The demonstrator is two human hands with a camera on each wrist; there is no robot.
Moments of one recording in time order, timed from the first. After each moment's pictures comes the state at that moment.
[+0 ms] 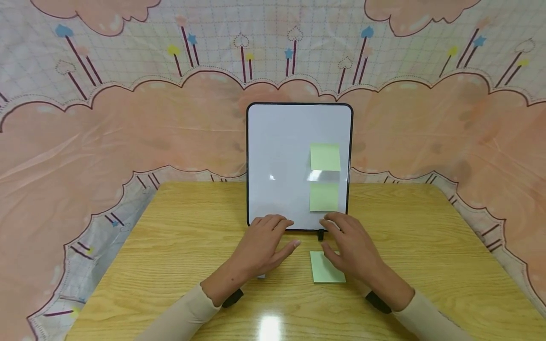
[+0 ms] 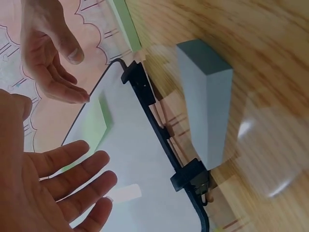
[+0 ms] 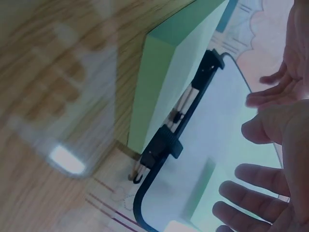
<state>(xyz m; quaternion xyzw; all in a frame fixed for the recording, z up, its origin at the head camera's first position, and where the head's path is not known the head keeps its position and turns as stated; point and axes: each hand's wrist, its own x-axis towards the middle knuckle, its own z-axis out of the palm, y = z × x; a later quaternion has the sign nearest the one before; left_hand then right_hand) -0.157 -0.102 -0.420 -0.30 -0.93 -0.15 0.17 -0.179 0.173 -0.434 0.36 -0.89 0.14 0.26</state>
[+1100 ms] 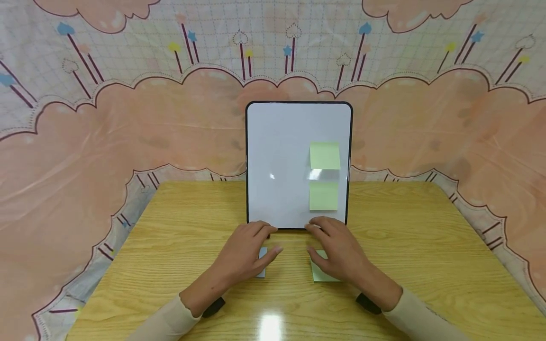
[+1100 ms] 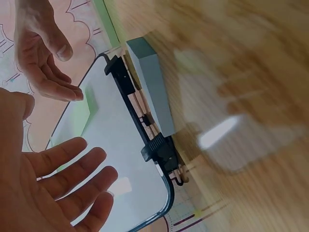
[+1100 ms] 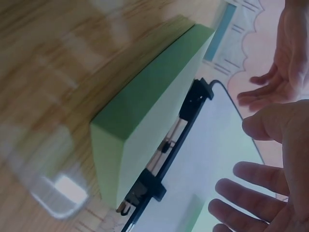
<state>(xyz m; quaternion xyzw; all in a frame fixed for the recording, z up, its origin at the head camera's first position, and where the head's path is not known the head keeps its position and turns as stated) -0.138 -0.135 -0.432 -0.29 -0.93 -0.16 0.17 -0.169 0.148 -0.441 0.40 -0.87 0.15 0.25</state>
